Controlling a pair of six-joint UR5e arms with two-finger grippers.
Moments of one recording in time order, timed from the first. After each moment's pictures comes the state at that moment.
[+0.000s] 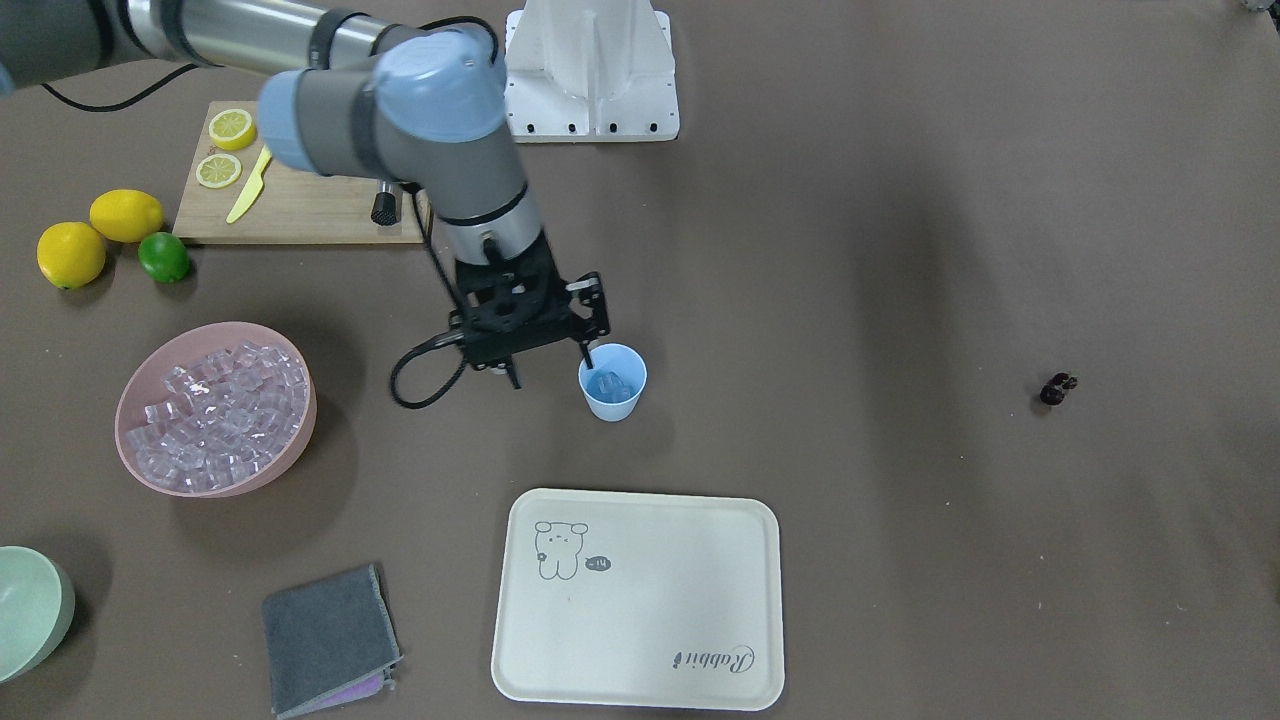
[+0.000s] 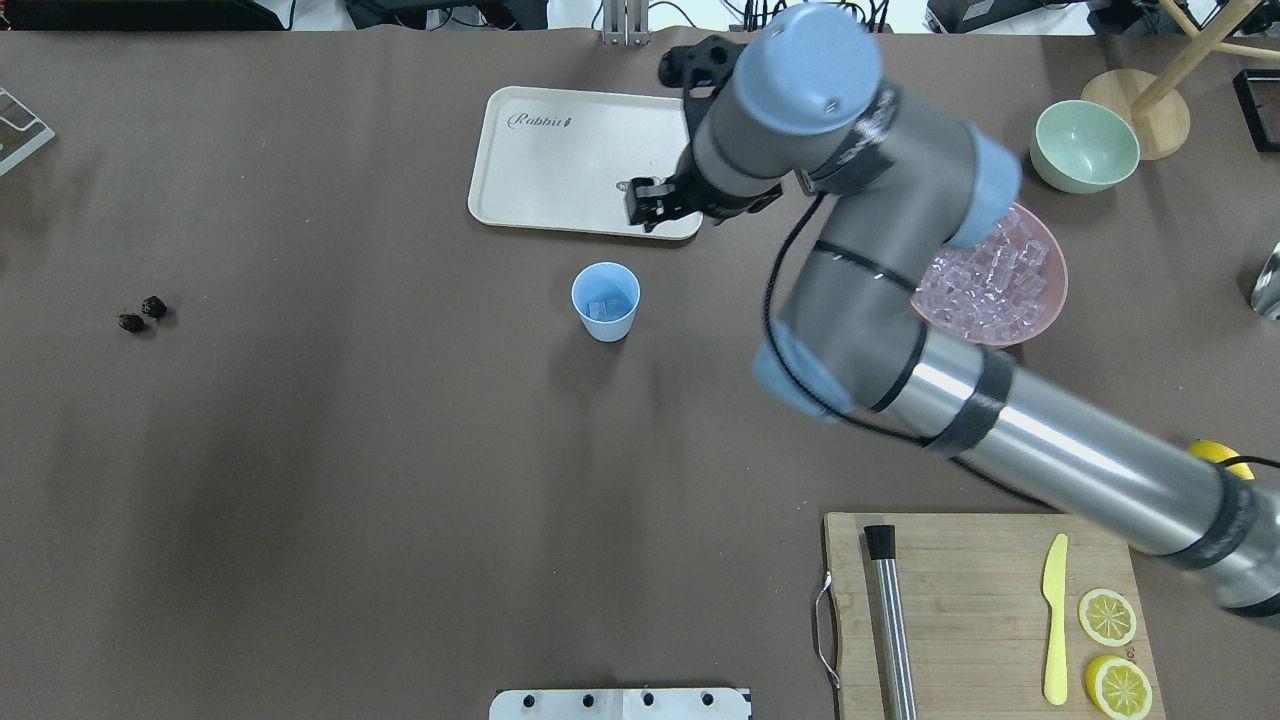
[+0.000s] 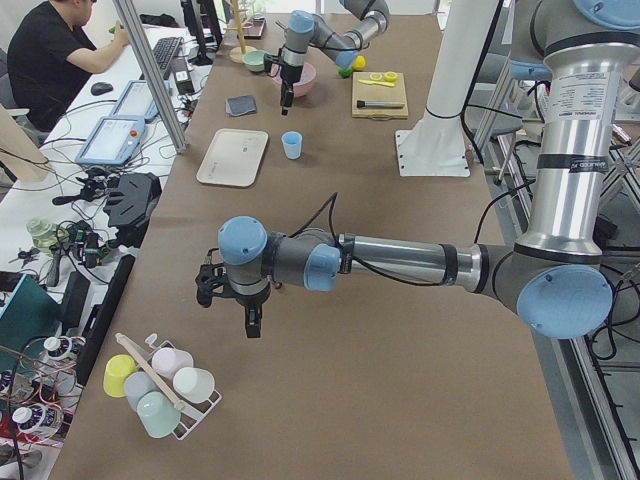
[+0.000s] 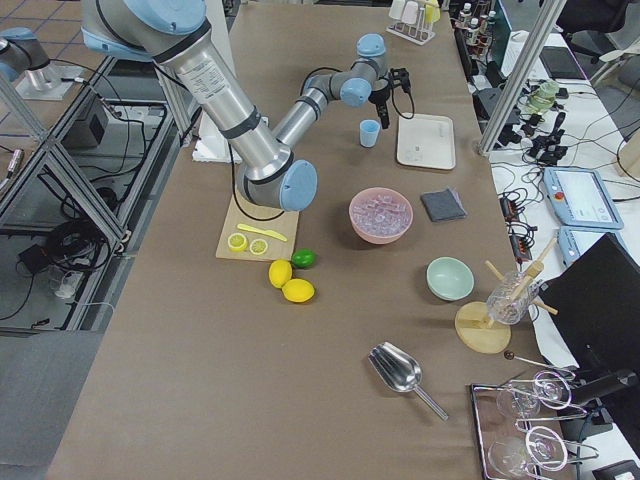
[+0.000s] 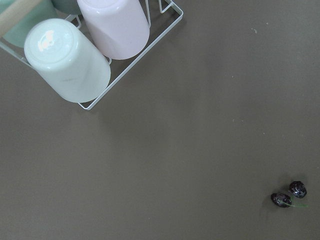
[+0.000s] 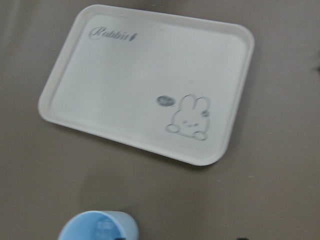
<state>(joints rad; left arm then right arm) -1.50 -1.63 -1.60 -1.69 -2.39 -0.29 0.77 -0.84 1.60 -1.38 1.98 0.92</state>
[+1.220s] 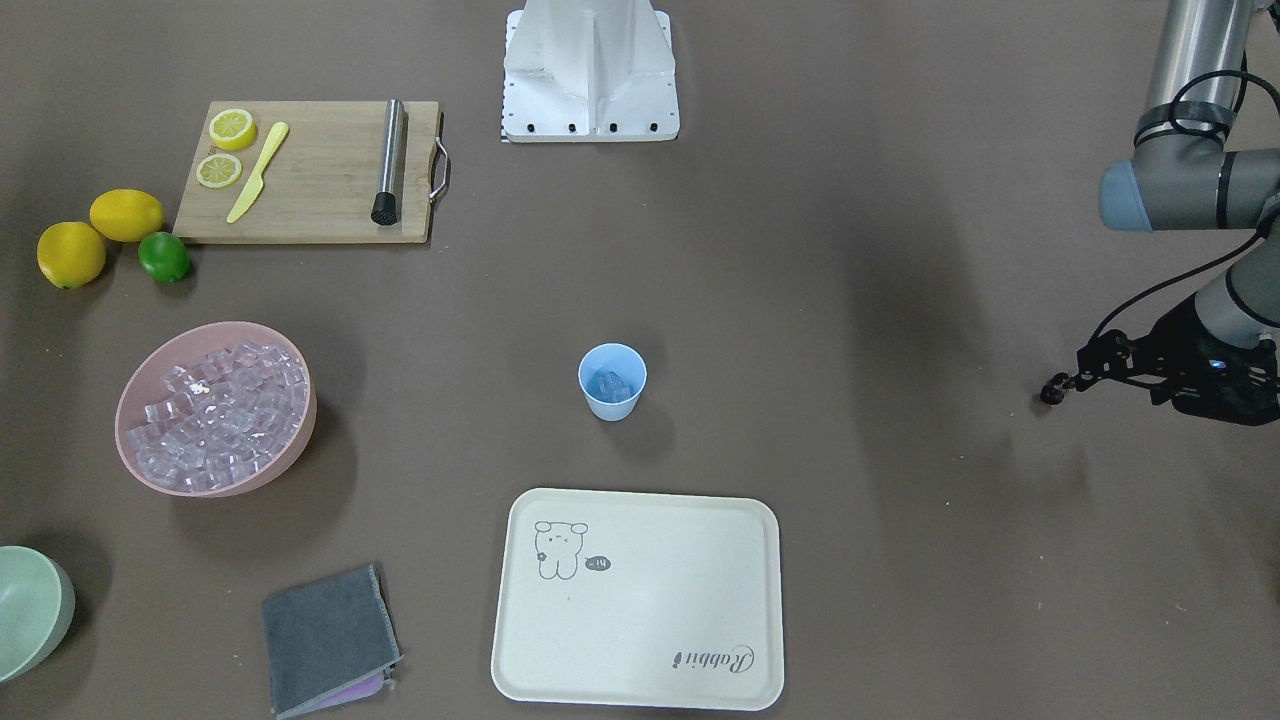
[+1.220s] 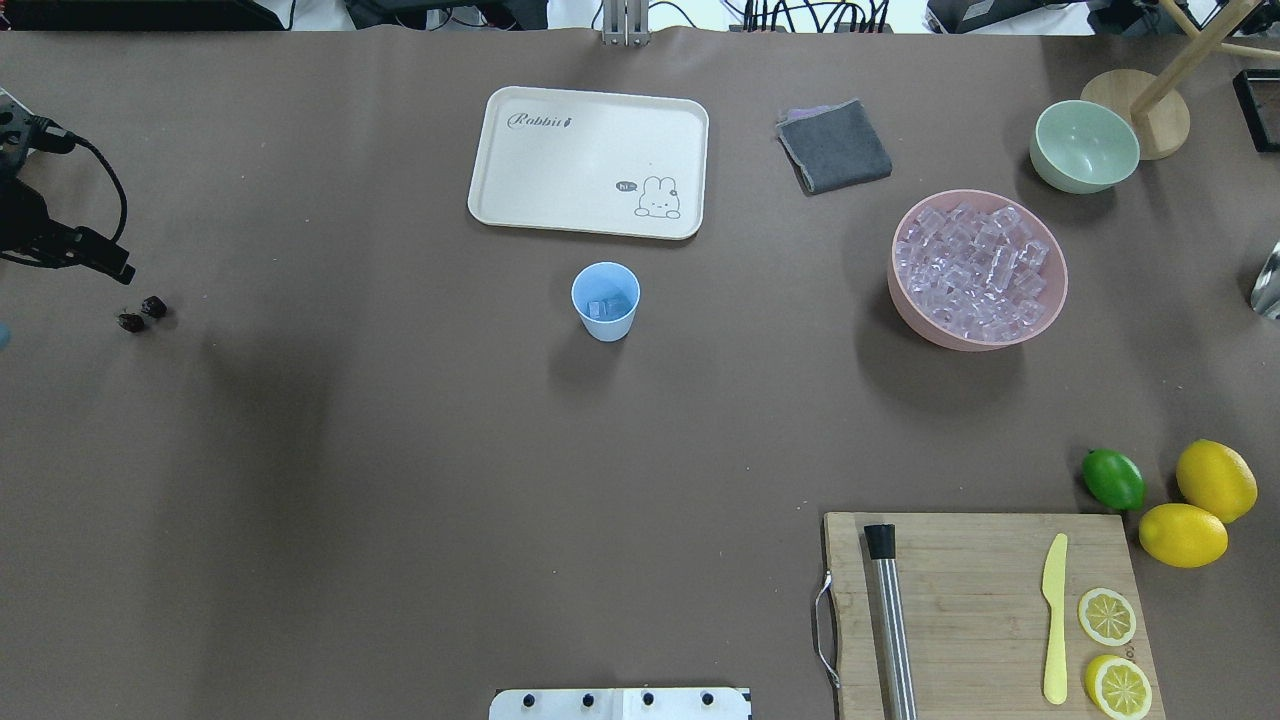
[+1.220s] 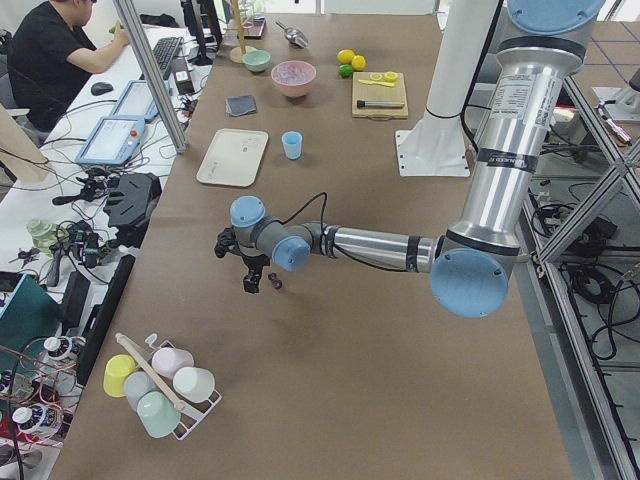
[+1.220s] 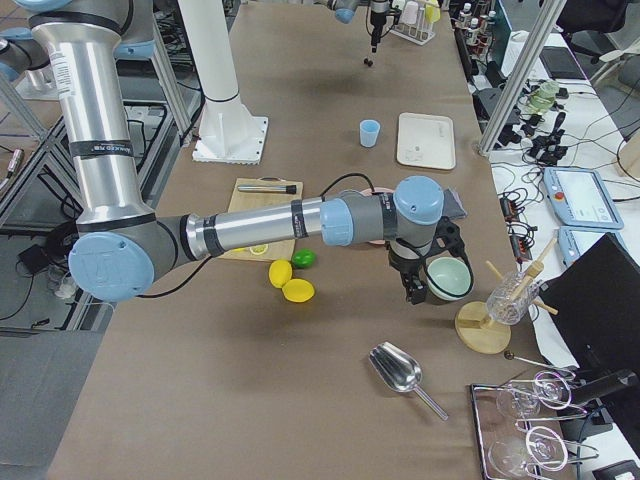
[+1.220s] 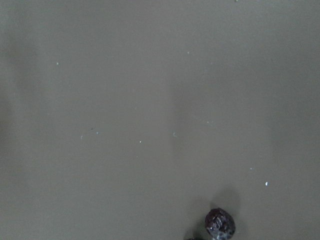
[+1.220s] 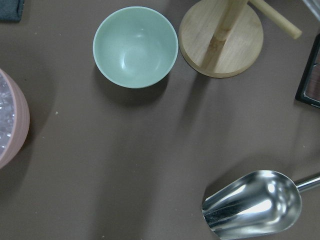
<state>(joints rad) -1.12 -1.78 -1.40 -2.02 -2.25 -0.42 1.57 -1.42 1.64 -1.63 2.38 -0.26</state>
